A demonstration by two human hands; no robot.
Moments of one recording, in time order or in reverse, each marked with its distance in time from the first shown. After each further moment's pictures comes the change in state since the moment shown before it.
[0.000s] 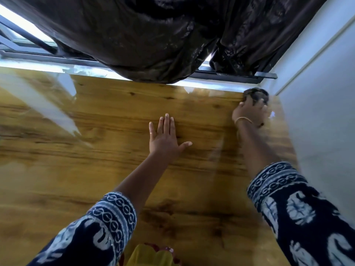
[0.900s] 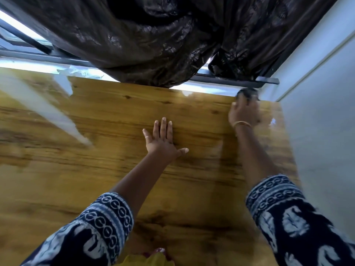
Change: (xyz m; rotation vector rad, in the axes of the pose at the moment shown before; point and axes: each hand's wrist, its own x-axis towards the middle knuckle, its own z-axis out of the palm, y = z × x) left_hand 0.016 0.013 -0.026 0.046 -0.317 -0.113; right_hand 0.018 -0.011 0.007 0.055 0.091 -0.266
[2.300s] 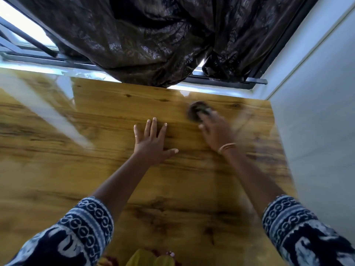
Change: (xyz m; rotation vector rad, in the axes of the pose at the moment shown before) left_hand -0.021 -0.034 0.031 -0.010 0.313 0.152; right_hand -0.101 -0.002 -0.014 -0.002 -0.086 -0.666
